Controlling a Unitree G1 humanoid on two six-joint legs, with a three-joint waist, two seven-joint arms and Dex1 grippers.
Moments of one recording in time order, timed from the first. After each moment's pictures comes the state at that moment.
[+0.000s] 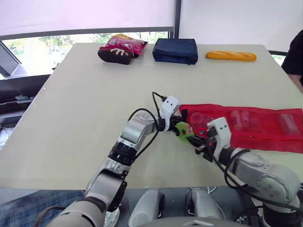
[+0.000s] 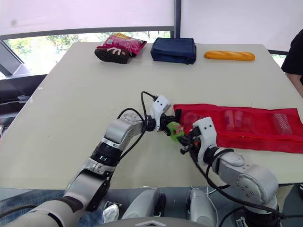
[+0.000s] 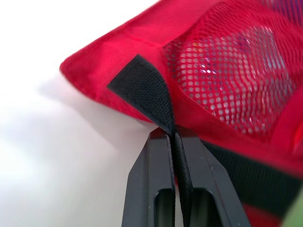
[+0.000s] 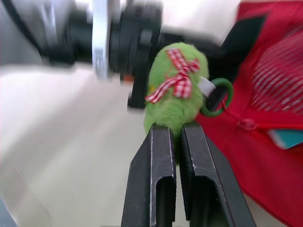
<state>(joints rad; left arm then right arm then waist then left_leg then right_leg) -0.67 0.25 -0.33 0.19 -0.20 0.75 -0.64 -0.07 -0.25 -0.13 -0.76 0.84 1.21 0.12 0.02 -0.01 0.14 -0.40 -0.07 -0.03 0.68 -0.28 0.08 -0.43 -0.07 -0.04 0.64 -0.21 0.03</state>
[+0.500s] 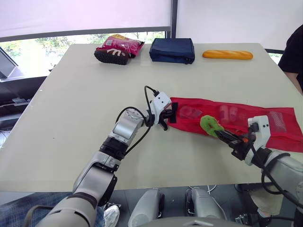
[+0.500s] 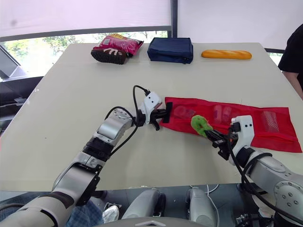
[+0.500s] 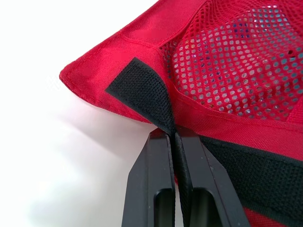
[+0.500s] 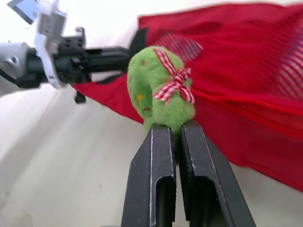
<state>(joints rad) -0.71 0.37 -0.32 0.38 -0.14 0.45 -0.68 0.07 -0.46 -0.43 -0.70 1.10 1.17 0.11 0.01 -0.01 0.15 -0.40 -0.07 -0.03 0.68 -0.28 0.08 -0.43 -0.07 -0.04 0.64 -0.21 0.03</state>
